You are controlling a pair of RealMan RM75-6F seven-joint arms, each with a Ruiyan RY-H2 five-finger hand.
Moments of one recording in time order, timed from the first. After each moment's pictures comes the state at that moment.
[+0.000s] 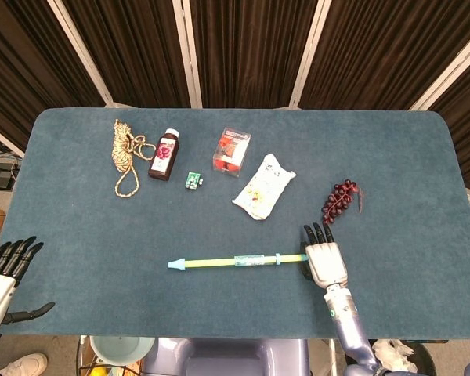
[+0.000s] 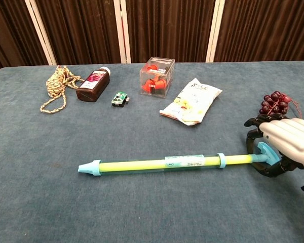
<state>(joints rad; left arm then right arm) -0.04 -1.03 0.09 -1.63 1.70 1.53 -0.04 0.39 -1.69 0.11 -1.51 -1.15 1.21 -0.71</state>
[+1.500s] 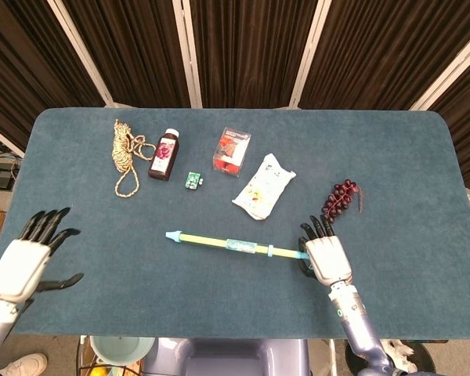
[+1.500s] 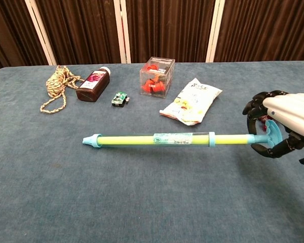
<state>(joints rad) -0.21 -1.01 -0.04 -1.84 1.61 1.34 0.16 0.42 -1.54 0.11 -1.70 -1.21 1.22 -0.66</state>
